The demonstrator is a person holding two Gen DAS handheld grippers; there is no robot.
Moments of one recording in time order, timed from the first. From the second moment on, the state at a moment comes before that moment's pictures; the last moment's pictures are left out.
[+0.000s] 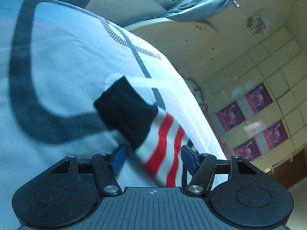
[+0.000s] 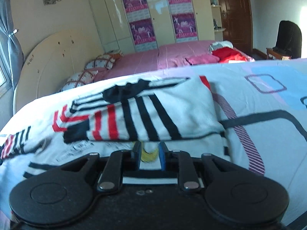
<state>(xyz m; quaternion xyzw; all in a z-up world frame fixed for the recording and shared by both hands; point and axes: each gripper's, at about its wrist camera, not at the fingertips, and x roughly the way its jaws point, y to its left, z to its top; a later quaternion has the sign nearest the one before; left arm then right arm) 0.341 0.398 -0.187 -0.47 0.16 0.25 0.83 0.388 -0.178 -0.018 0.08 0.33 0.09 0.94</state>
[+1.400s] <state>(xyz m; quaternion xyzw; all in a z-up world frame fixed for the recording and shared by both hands) 0.544 -0.031 -0.098 0.04 0.32 -0.08 0.94 0.379 -0.313 -0.034 0.17 0.34 -0.02 0.93</state>
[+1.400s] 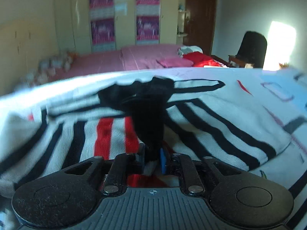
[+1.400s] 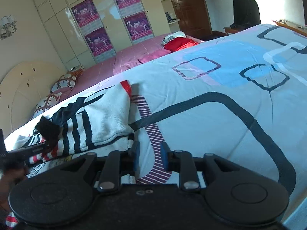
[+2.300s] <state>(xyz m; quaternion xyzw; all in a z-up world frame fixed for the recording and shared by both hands) 0.465 0.172 -0.120 -0.10 0.31 0.08 0.94 0.535 -0.158 -0.097 0.32 0.39 0.14 0.85</state>
